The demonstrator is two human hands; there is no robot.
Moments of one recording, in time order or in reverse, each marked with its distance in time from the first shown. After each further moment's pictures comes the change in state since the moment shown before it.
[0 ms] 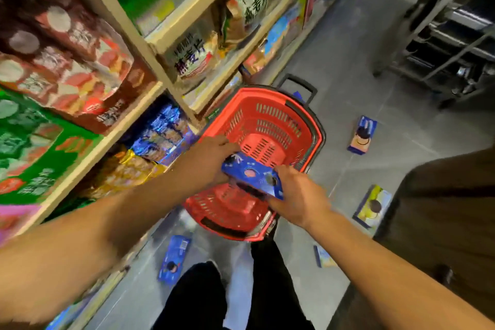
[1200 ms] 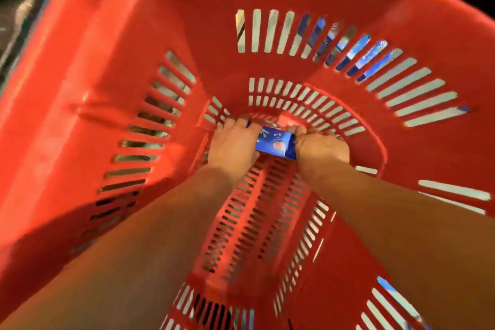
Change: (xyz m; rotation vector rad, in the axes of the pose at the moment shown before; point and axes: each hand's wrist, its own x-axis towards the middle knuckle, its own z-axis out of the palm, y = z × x) left_hand 0.396 -0.225 0.457 0.155 -0.109 -0.104; right_hand 0.463 0.258 0.334 -0.357 -0.170 0.376
